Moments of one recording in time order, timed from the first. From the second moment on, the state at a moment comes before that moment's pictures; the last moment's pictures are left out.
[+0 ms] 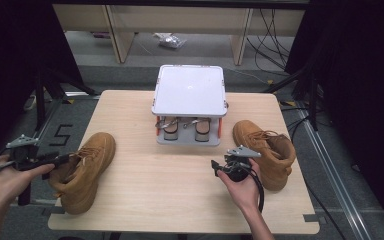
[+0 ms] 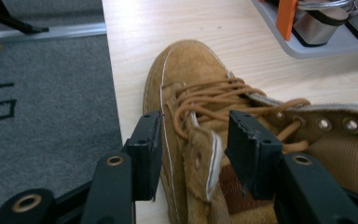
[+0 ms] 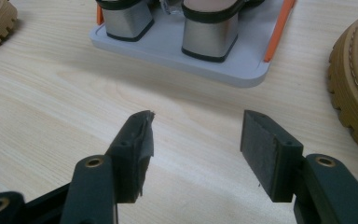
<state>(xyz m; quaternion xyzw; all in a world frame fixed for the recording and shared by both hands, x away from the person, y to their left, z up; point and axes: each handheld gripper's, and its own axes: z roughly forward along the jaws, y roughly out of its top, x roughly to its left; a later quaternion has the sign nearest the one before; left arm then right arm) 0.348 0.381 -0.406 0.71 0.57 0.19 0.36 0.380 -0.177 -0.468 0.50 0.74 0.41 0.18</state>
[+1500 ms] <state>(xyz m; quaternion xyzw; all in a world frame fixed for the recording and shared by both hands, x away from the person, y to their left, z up) 0.354 0.391 -0.419 0.65 0.65 0.04 0.39 0.382 -0.173 -0.479 0.51 0.75 0.39 0.16</state>
